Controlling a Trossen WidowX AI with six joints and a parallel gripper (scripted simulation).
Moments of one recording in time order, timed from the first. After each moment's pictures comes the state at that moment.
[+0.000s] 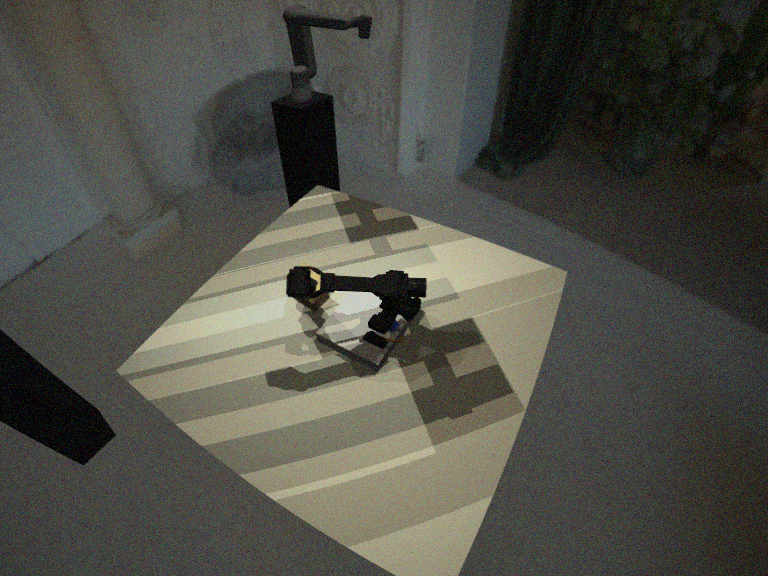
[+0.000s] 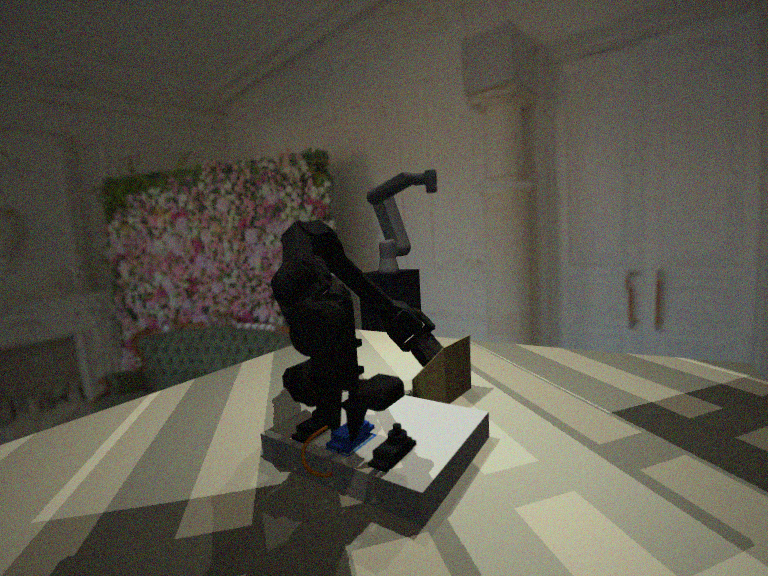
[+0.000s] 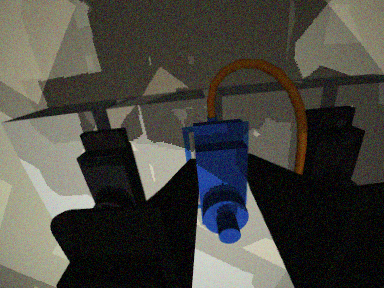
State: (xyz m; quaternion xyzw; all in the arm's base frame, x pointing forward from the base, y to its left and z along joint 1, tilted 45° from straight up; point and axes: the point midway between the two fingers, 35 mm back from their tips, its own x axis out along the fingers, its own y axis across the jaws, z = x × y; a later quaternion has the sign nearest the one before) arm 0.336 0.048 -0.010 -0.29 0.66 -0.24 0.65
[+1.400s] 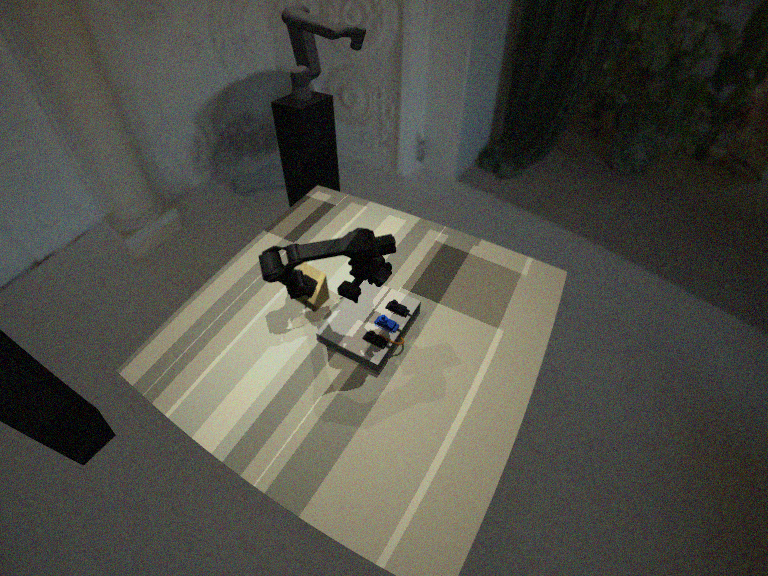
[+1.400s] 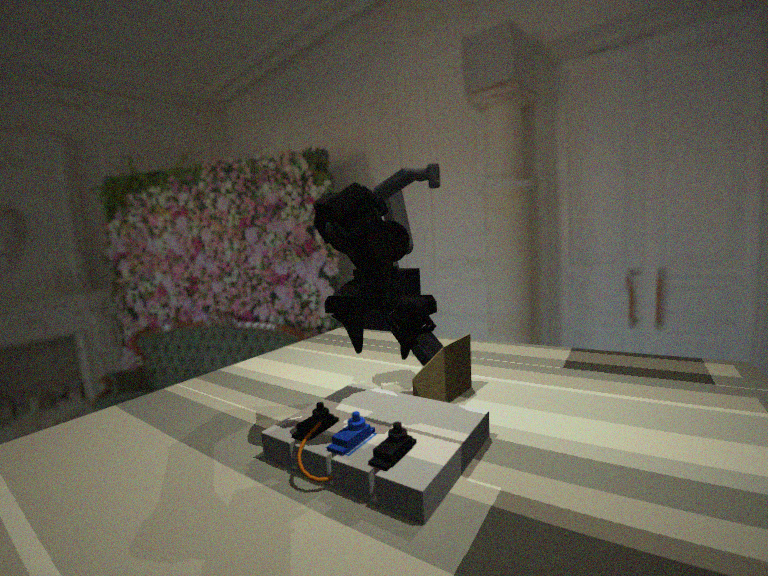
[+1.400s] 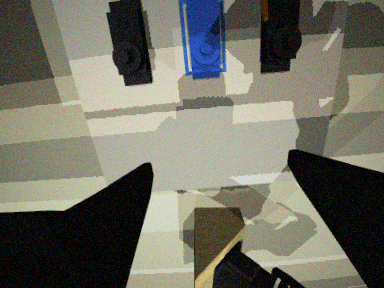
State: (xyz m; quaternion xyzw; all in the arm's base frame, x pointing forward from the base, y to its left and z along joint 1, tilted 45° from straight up) arm 0.230 0.109 0.058 -0.30 0.66 -0.23 0.65
